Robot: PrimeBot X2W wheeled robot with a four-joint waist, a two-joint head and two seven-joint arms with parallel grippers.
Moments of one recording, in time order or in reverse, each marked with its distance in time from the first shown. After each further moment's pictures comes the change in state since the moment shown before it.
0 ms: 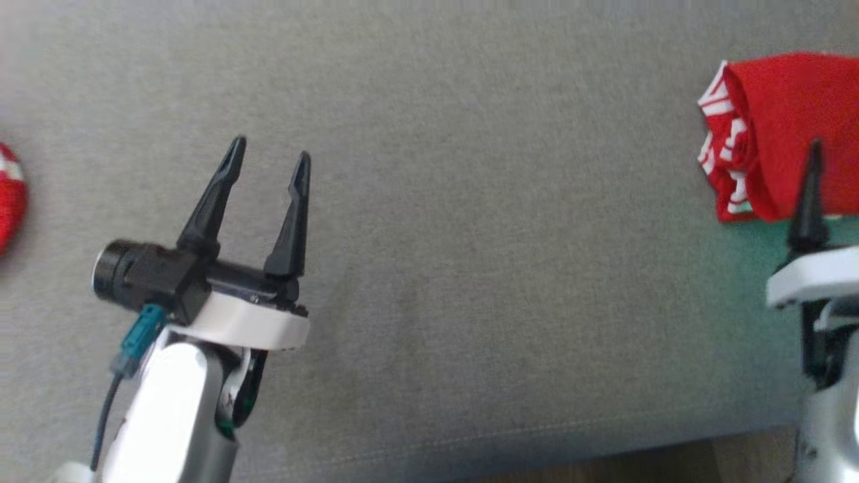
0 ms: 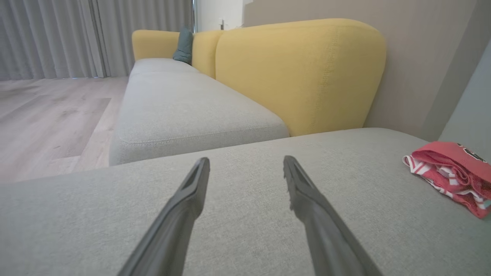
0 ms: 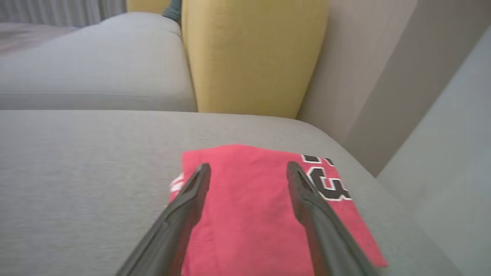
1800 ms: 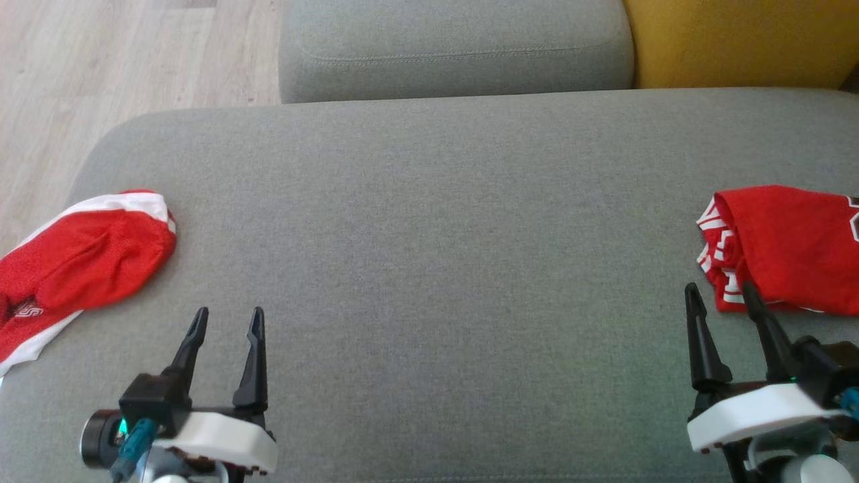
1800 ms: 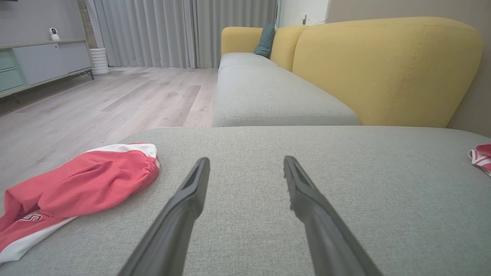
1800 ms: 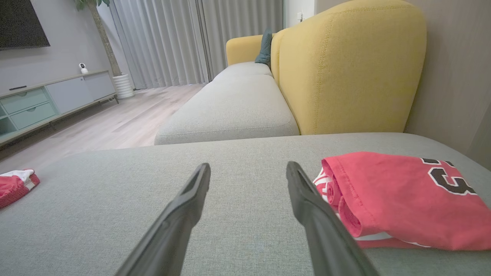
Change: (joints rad) left arm 0.341 -0.008 0.095 0.073 -0.035 0.091 0.027; right arm 0.421 0.004 0.289 -0.193 0.271 0.000 0.040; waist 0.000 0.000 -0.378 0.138
